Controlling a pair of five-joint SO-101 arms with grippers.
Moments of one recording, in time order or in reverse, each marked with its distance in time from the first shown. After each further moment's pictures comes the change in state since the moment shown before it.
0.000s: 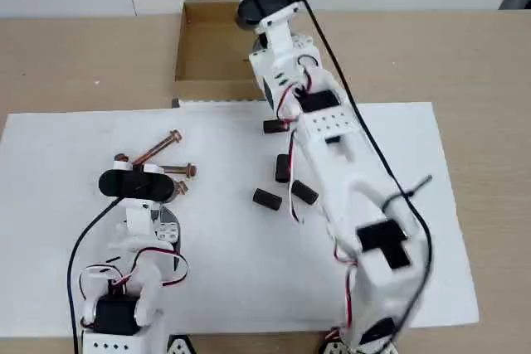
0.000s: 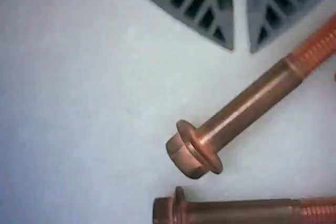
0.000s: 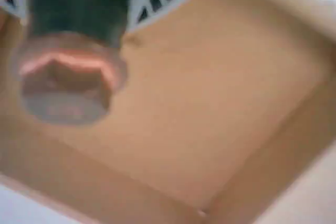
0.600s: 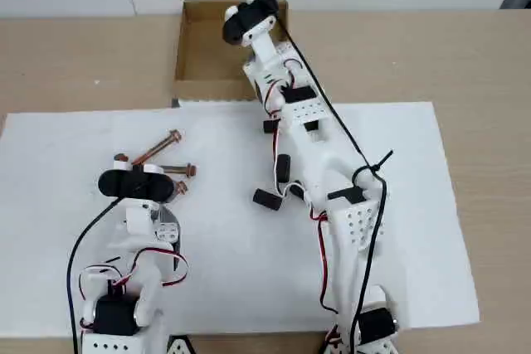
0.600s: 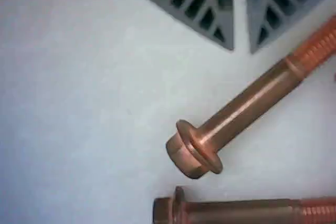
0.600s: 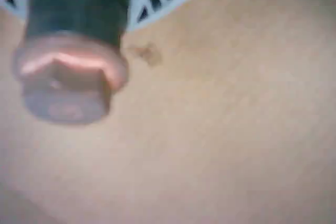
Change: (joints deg) left arm 0.0 0.0 0.0 0.0 0.0; right arm 0.1 27.4 -22.6 -0.1 6.8
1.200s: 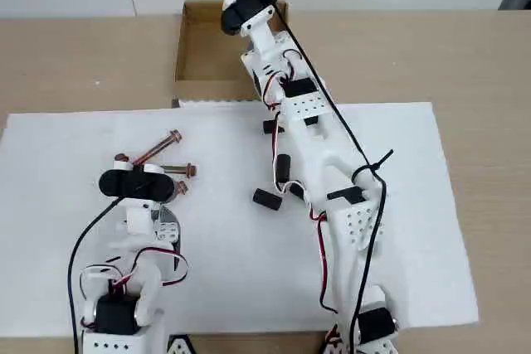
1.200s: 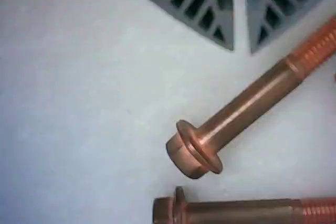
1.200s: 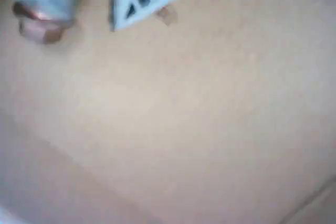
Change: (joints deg) left arm 0.0 0.0 0.0 0.0 0.0; right arm 0.0 -0.1 -5.4 4.4 0.2
